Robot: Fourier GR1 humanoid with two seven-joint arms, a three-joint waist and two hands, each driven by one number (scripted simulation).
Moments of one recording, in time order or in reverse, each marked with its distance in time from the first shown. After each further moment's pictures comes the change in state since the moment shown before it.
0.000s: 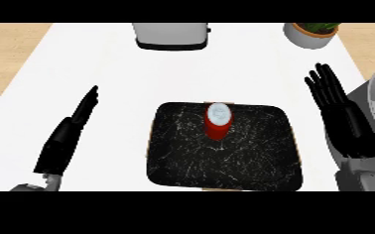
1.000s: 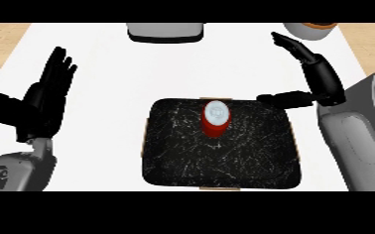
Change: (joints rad) left arm -0.174 -0.116 0.237 -0.010 0.136 0.085 0.126; right arm -0.388 -0.051 0.079 0.354 0.357 -0.028 -0.320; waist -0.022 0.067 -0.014
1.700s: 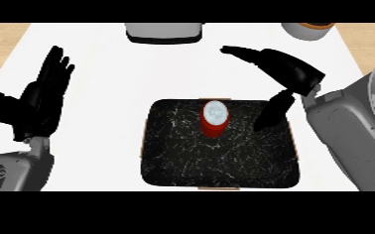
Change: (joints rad) left arm -0.003 -0.006 0.025 0.006 -0.001 -0.016 0.010; right arm -0.182 -0.109 0.293 -0.214 0.109 0.395 0.589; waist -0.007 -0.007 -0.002
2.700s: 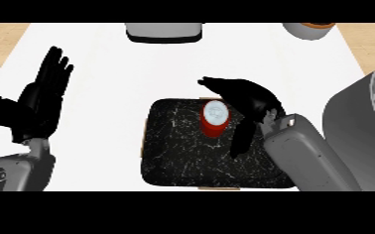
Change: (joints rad) left arm 0.010 -0.059 0.059 -0.021 -0.059 -0.059 0.011; right arm 0.088 0.212 0.077 -0.068 0.222 0.133 0.289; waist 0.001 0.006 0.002
